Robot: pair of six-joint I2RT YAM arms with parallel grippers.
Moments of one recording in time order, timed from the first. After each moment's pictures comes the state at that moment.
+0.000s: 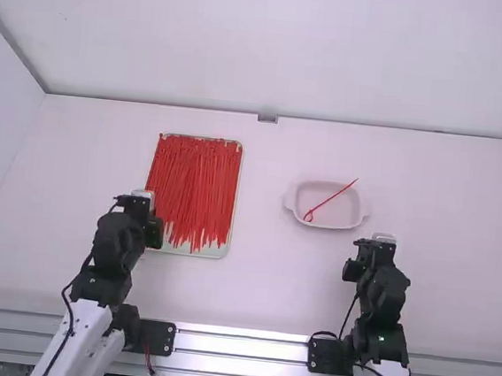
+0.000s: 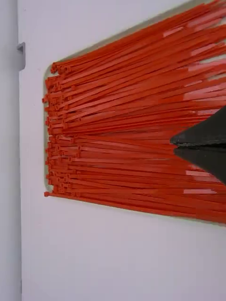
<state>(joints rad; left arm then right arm) 0.00 0.57 0.20 -0.11 0.01 0.00 0.00 0.29 0.01 -0.10 -0.02 0.00</state>
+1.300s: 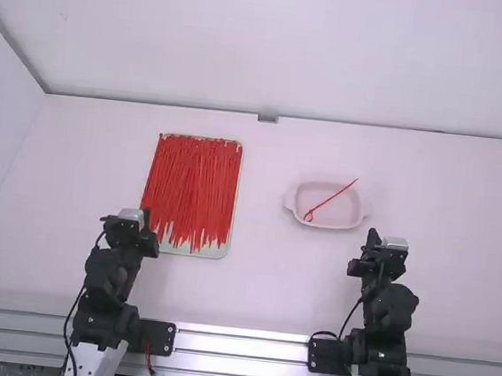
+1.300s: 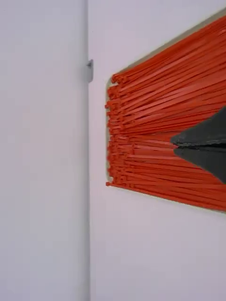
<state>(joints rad) 0.00 0.04 0.01 -0.10 0.00 0.00 0.00 0.01 0.01 -0.10 -0.02 0.00</state>
